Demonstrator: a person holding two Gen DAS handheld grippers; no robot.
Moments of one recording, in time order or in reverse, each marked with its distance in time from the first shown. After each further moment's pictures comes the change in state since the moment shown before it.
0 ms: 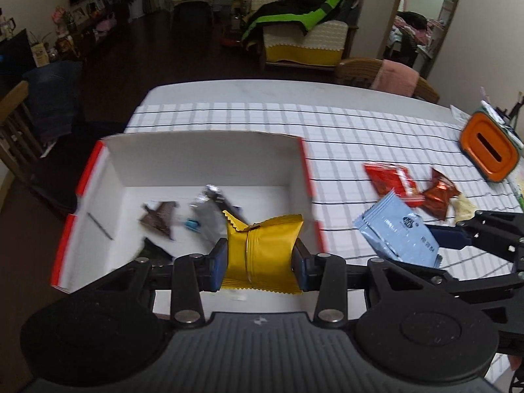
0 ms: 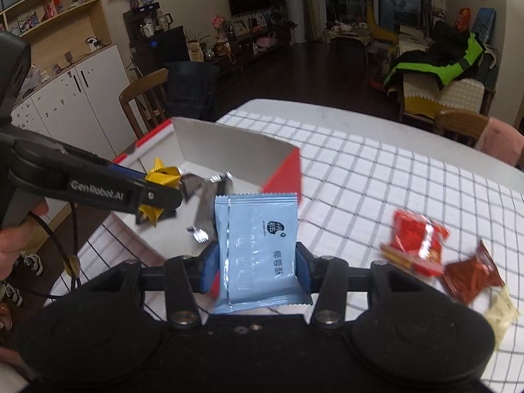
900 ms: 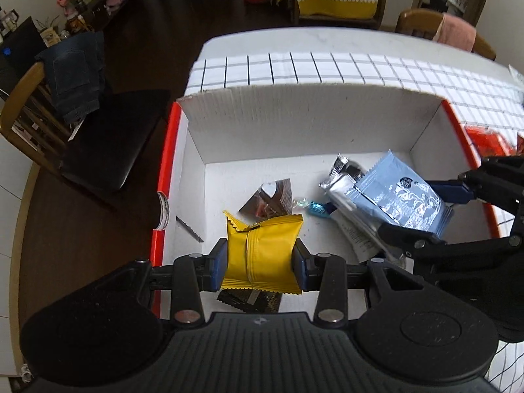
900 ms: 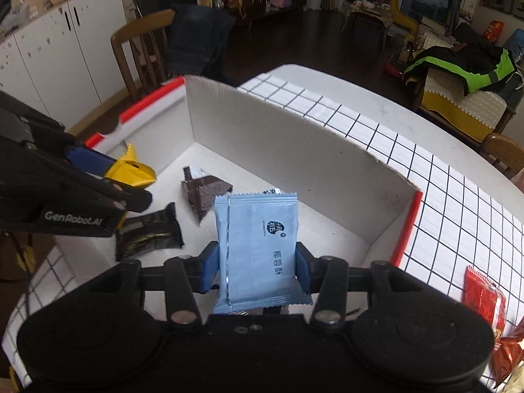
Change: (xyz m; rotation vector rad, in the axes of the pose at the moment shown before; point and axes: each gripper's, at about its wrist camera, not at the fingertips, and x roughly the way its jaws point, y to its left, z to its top) left arm 0.079 0.107 0.016 0.072 0.187 0.112; right arm 0.156 0.077 0.052 -0.141 0.200 -0.101
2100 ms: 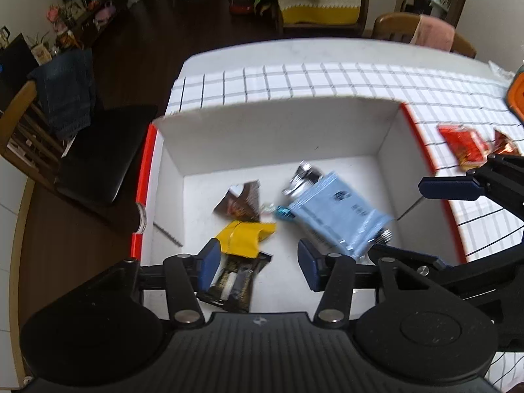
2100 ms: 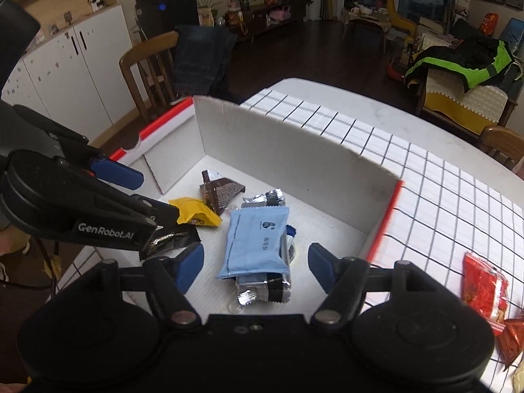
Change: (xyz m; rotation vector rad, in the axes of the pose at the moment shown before) left arm -0.034 -0.032 -0.003 0.036 -0.064 -0.023; right arm -0.057 -0.019 -0.023 0.077 -0.095 0.059
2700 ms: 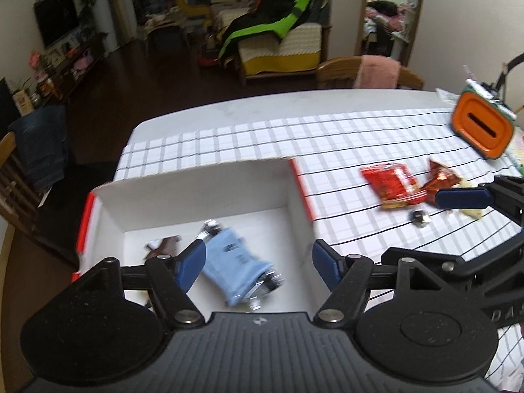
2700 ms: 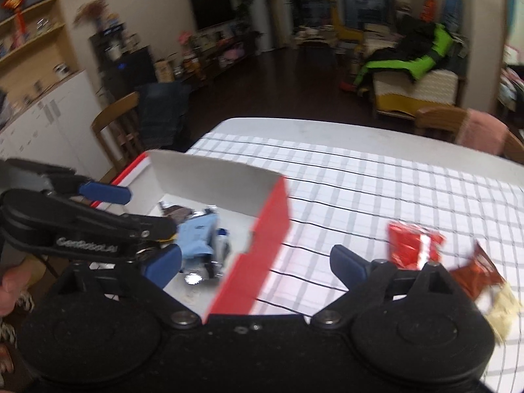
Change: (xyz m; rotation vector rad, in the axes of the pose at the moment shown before) left arm -0.047 -0.093 0.007 0.062 -0.191 -0.087; right arm -0.092 -0.083 -0.047 0.230 -0.135 -0.059
